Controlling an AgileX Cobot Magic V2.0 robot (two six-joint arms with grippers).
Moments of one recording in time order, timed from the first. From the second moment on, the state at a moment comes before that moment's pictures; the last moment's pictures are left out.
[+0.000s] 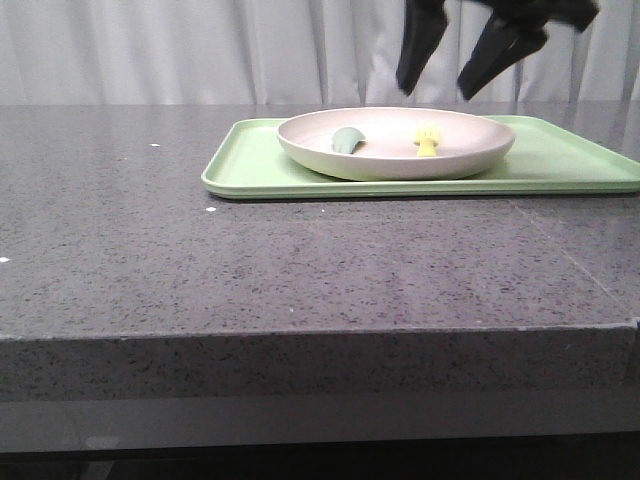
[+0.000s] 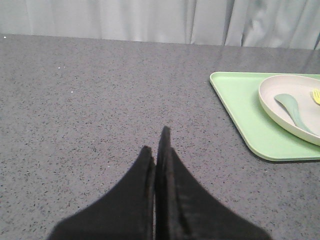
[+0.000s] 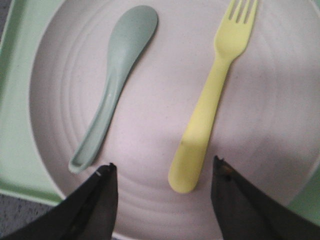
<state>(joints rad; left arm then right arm) -0.15 0.46 -0.53 -0.03 0.40 -0.06 0.35 1.76 -1.56 0.12 0.83 0.28</state>
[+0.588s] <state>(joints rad) -0.15 0.46 -0.53 -0.03 0.40 -0.06 0.35 1.91 -1.65 0.04 0.85 0.39</state>
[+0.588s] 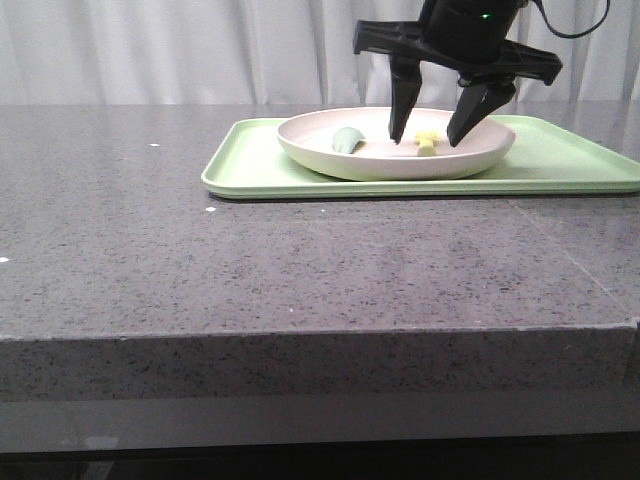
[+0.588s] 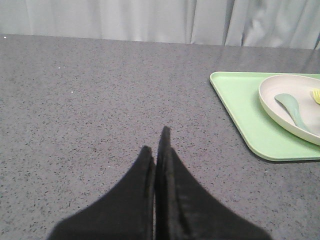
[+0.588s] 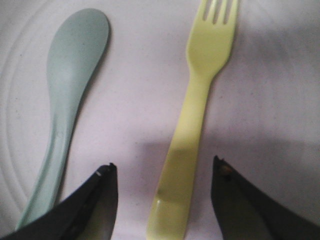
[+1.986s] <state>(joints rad) -0.15 0.46 -0.53 -0.03 0.40 -0.06 0.35 1.90 -1.66 0.03 0.86 0.39</state>
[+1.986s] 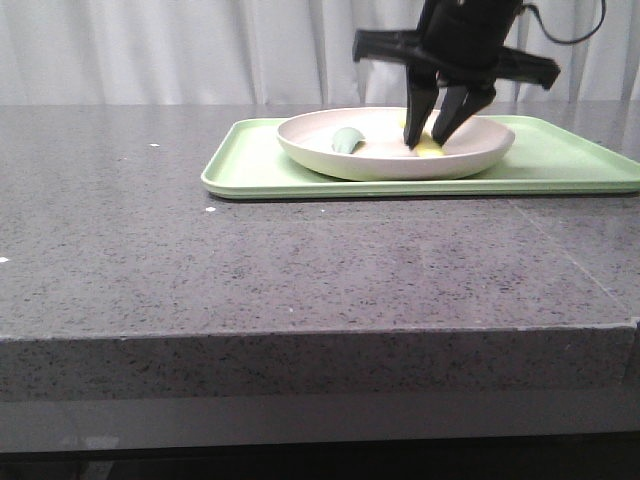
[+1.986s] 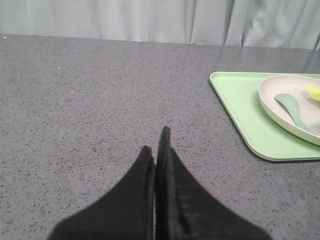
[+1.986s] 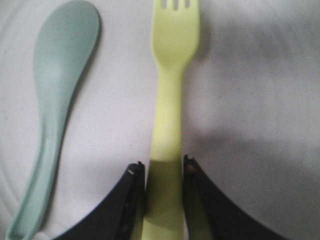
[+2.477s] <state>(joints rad) -0.15 0.46 -0.53 -0.03 0.40 -0.06 0.22 1.80 -1.66 0.02 0.92 0.36</state>
